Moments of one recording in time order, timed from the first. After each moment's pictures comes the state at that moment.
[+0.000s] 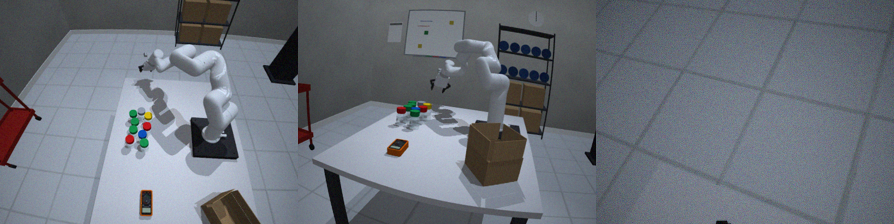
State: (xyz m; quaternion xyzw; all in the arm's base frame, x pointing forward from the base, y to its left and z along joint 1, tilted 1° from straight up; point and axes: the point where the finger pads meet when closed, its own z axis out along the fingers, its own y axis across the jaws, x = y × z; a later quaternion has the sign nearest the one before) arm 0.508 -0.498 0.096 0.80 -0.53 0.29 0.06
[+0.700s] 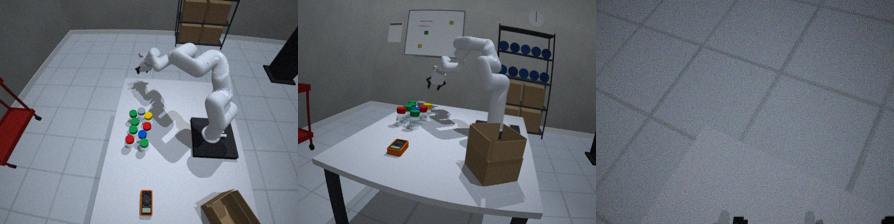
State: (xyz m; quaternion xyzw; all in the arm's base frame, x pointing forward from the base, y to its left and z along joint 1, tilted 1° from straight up) arm 0.528 -0.454 0.118 0.83 -0.49 0.26 0.05
